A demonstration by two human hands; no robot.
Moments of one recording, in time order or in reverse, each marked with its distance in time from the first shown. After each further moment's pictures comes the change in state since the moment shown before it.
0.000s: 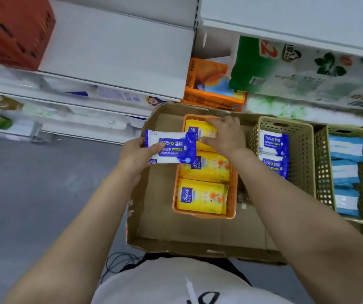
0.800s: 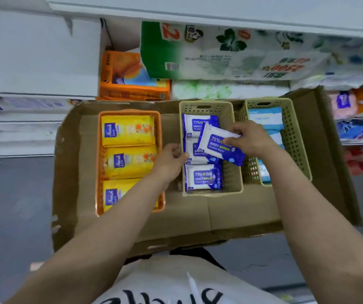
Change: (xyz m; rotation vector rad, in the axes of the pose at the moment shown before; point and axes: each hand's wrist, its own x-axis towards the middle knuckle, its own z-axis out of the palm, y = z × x) left_hand -0.043 -0.031 0.257 0.253 -0.312 0.047; right_hand -0.094 0.225 -0.105 0.287 -0.111 0.289
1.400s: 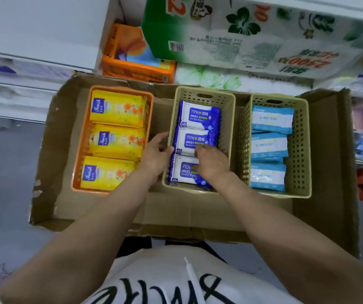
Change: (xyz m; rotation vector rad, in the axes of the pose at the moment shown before) left_hand 0.009 -0.024 0.038 -0.045 0.251 -0.051; right_hand 0.011 0.031 0.107 -0.448 -0.159 -0.266
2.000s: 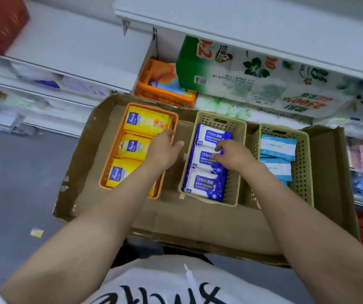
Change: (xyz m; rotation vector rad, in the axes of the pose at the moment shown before) left_hand -0.038 0.053 -0.058 0.359 0.168 0.246; right_hand -0.003 -0.008 -0.087 0.034 0.034 0.000
